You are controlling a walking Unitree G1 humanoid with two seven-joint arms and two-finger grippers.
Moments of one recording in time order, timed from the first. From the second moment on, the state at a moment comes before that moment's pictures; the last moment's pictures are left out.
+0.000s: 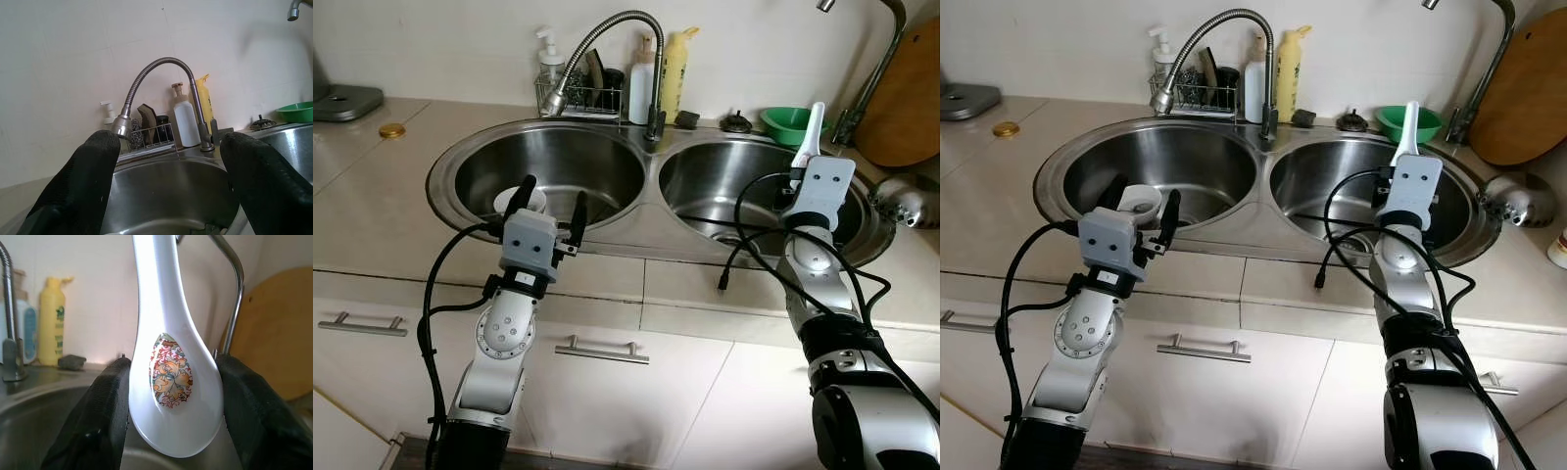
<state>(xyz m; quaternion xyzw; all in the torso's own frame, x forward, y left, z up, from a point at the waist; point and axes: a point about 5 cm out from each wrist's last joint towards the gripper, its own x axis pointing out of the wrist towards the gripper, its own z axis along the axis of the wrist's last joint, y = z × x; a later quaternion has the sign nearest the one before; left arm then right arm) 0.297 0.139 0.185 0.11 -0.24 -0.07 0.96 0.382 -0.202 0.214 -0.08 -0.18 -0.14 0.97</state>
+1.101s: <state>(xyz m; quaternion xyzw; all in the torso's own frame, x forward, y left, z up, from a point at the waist) 0.298 0.138 0.182 0.11 -0.24 -0.07 0.96 0.382 -0.183 0.191 -0.04 -0.13 -0.07 0.99</state>
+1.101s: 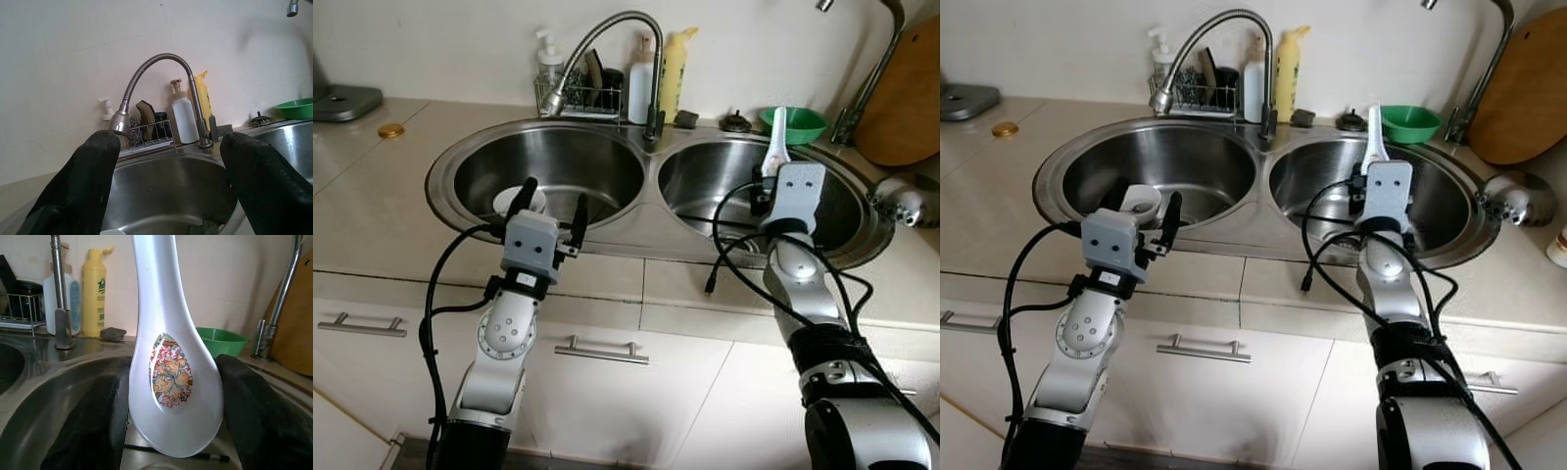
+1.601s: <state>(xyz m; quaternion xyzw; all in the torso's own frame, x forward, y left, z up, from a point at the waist) 0.299 0.138 0.178 0.11 -0.23 -0.07 0.96 0.381 -0.190 0.184 -0.02 -0.11 -0.07 0.99</state>
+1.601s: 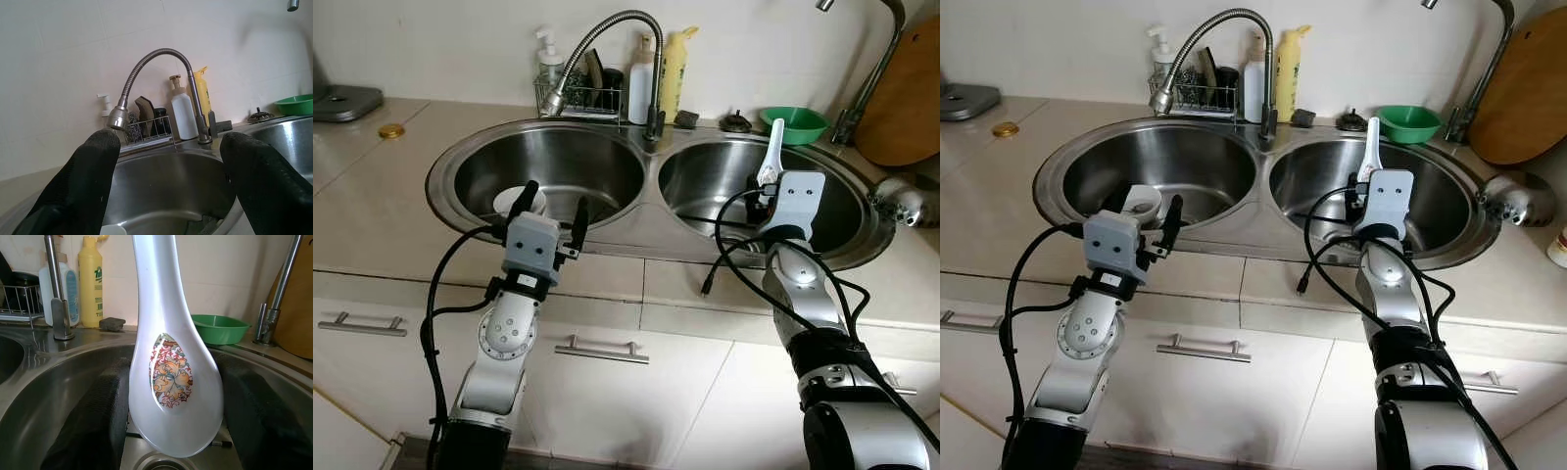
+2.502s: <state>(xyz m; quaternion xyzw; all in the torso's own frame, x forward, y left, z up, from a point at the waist) 0.299 0.138 0.178 0.11 -0.23 -0.07 0.96 0.377 -0.186 0.199 -0.15 -0.17 -0.07 0.97</state>
